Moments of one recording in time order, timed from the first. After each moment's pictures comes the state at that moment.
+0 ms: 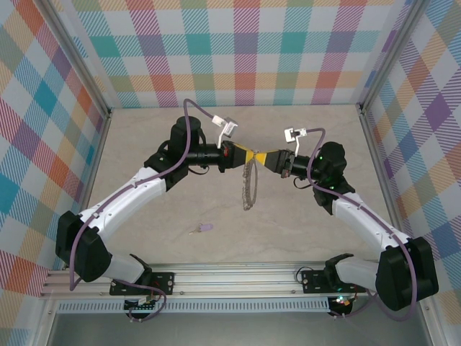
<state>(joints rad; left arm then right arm) -0.62 1.42 1.23 -0.09 0.76 -0.38 0.36 1.17 0.72 0.54 -0.96 0.89</state>
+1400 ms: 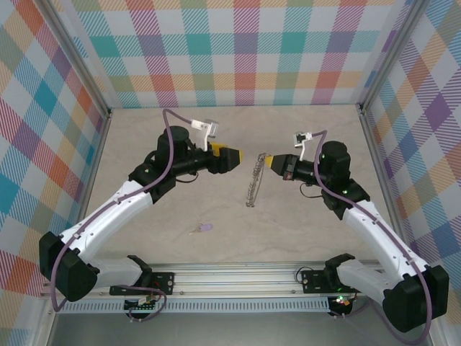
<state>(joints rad) -0.62 1.25 1.12 -0.19 0.40 -0.47 0.37 1.01 0.80 -0.05 -0.69 0.71</state>
